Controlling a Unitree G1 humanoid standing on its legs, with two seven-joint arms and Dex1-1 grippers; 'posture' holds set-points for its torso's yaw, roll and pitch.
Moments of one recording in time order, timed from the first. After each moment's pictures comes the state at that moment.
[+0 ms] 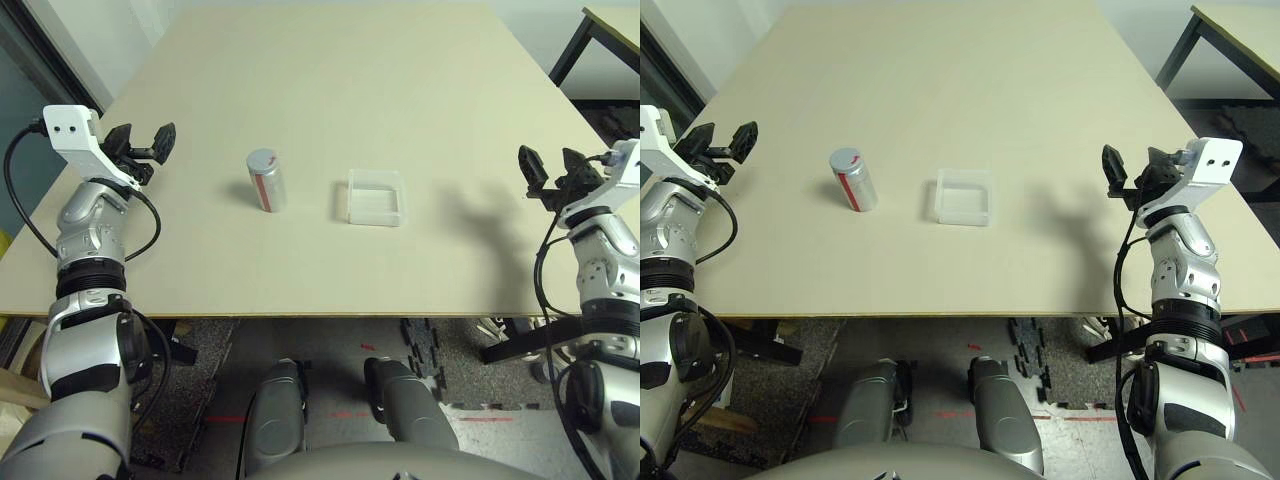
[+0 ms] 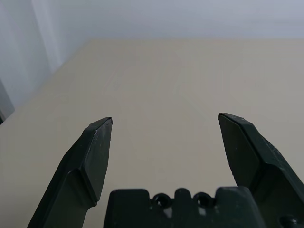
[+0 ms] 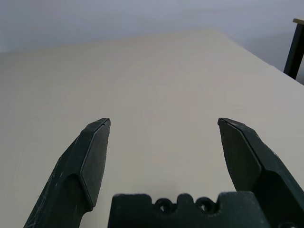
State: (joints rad) left arm -0.74 0.62 0.37 0.87 -0.35 -0.06 -0.56; right arm -0.50 -0.49 -0.41 0.57 0.42 -0.03 0.46
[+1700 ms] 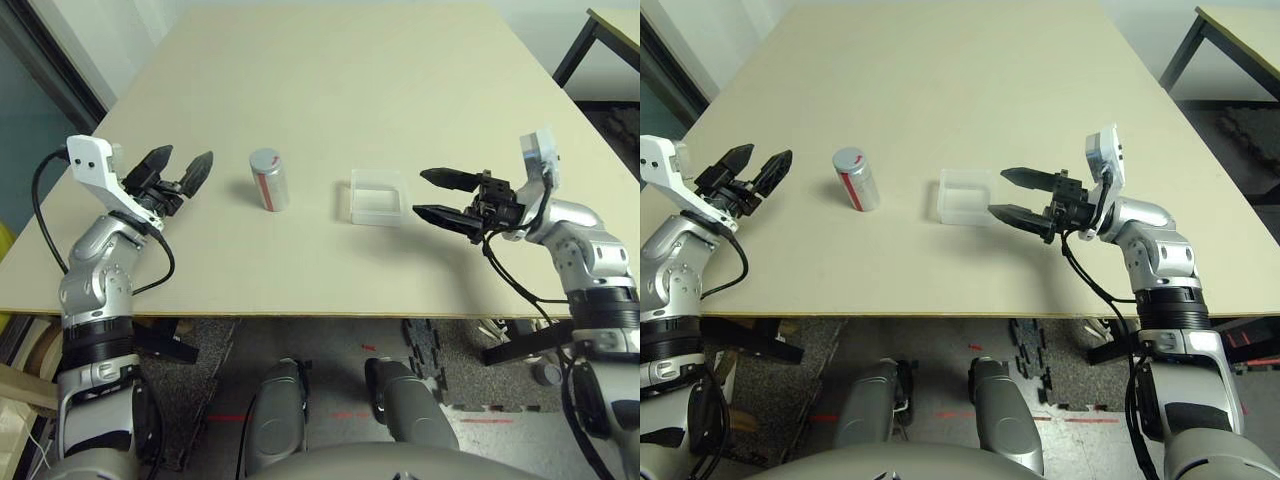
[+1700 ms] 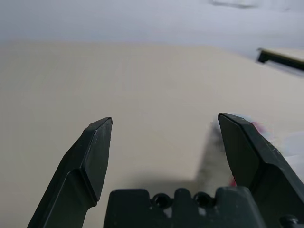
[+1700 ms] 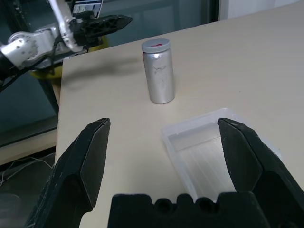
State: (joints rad) left arm -0.31 0.44 0.37 0.08 -0.53 0.23 -0.63; right arm -0.52 -0.54 -0.09 0.31 0.51 0.25 1.29
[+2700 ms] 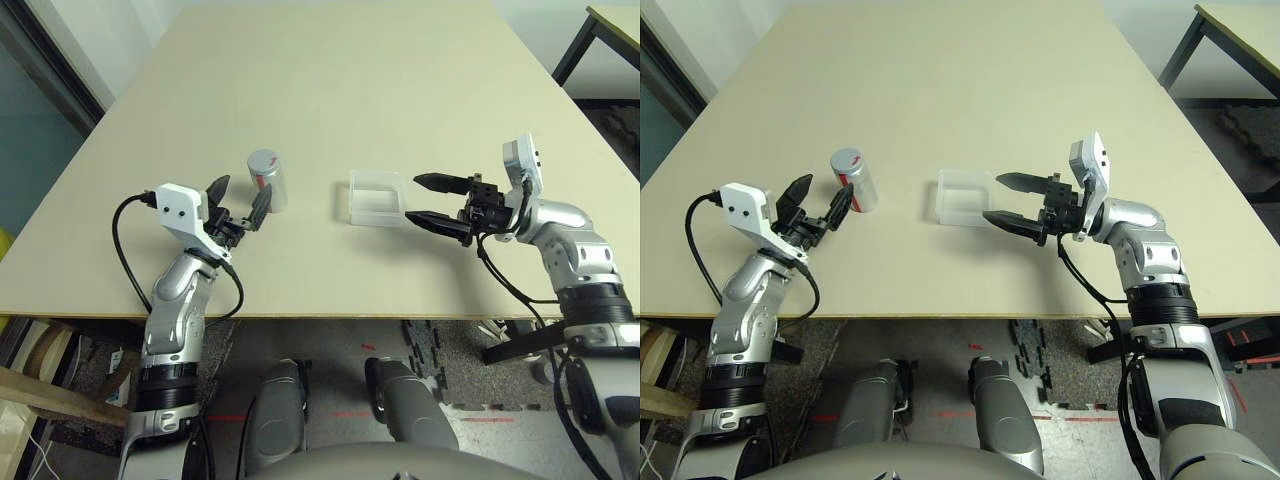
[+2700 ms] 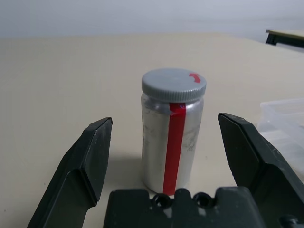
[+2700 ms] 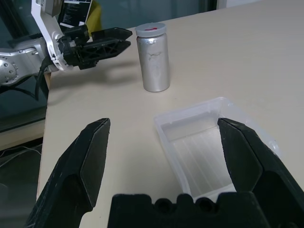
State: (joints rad) left arm -0.18 0.22 0.15 0.00 -0.27 0.03 -0.39; right arm -0.53 -0.52 -0.05 0.36 0.45 0.19 1.29
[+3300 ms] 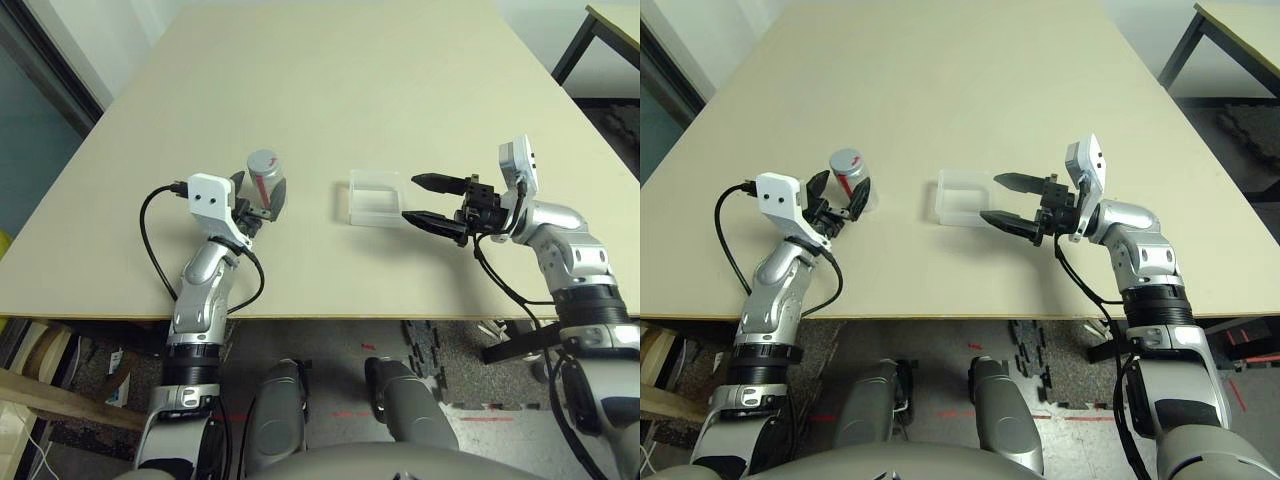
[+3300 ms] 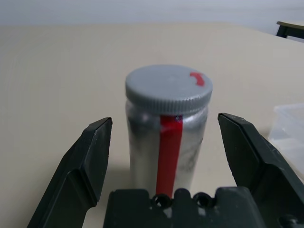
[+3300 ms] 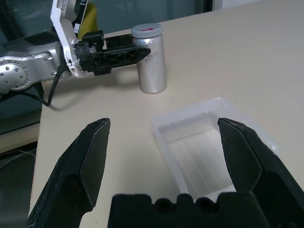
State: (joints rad) left arm -0.33 0.18 0.12 0.17 -0.23 0.03 -0.32; right arm -0.52 -0.50 -0.05 0.35 0.45 0.18 1.26
